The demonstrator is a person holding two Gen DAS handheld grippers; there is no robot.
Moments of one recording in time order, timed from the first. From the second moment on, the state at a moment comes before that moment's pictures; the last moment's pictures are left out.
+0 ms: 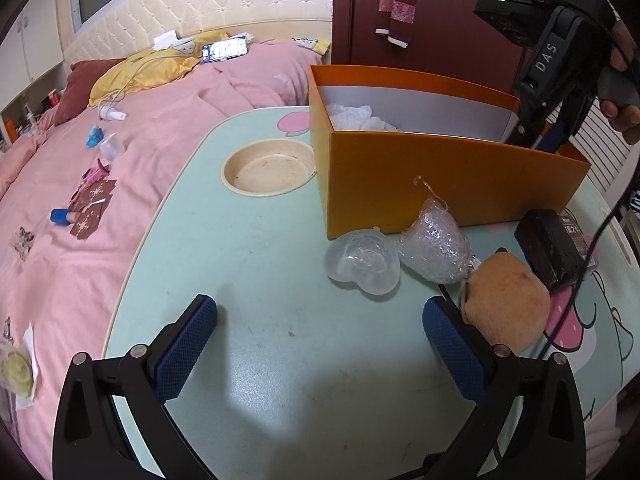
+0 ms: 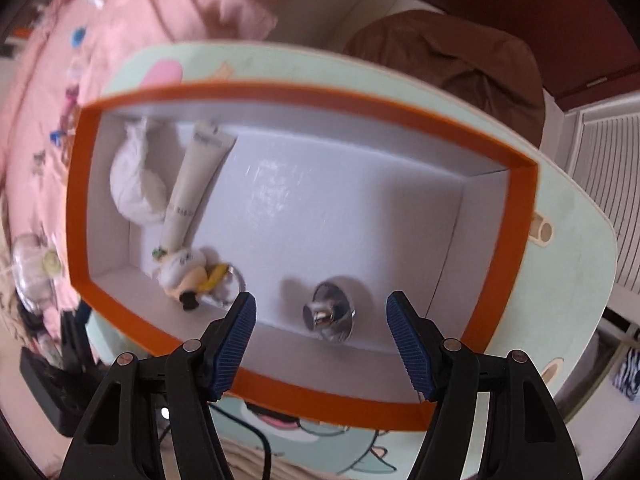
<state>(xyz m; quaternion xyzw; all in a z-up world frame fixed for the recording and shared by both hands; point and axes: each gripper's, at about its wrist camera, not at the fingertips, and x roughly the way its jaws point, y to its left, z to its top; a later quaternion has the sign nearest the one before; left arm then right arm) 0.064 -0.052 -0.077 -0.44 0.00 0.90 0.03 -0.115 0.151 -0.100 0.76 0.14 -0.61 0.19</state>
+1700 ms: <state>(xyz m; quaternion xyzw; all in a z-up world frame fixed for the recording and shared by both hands) 0.062 -0.055 -0.070 -0.46 0.00 0.89 0.05 0.042 0.205 -0.066 0.55 0.10 -0.78 0.28</state>
